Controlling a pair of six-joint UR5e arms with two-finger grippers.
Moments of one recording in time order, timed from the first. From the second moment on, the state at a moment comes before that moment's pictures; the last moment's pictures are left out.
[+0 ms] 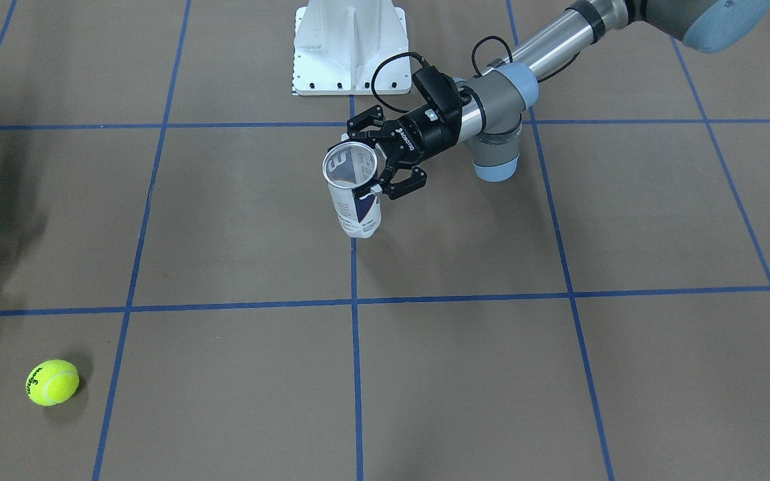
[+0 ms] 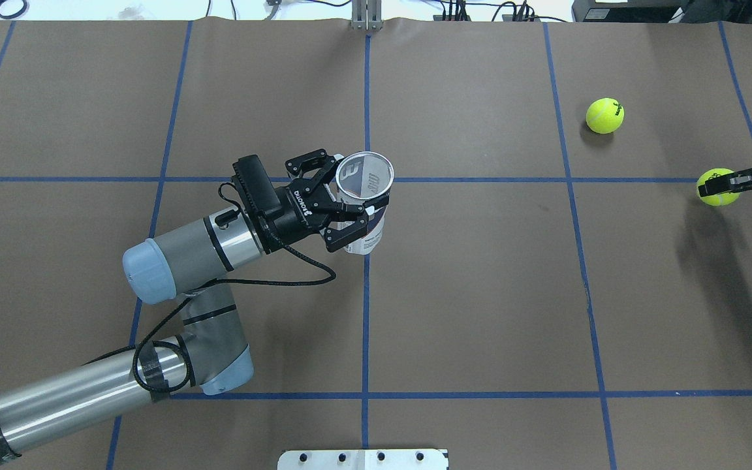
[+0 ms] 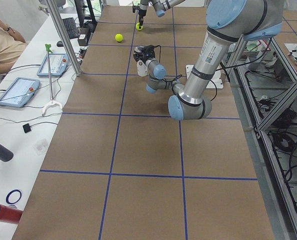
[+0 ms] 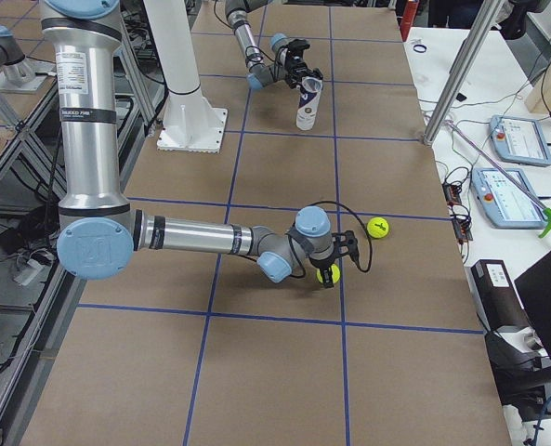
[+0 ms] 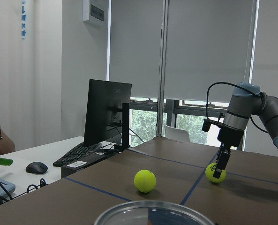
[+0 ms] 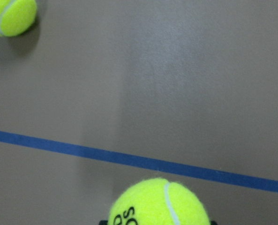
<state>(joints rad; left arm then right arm) -0.45 -2.23 -1.24 -3.48 -1.43 -0.37 1.14 -1.53 1.42 -0.76 2.17 0.59</state>
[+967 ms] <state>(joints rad) -0.43 -2.27 -1.12 -3.62 -1.43 -0.37 1.21 -1.35 1.78 -1.36 2.29 0.61</state>
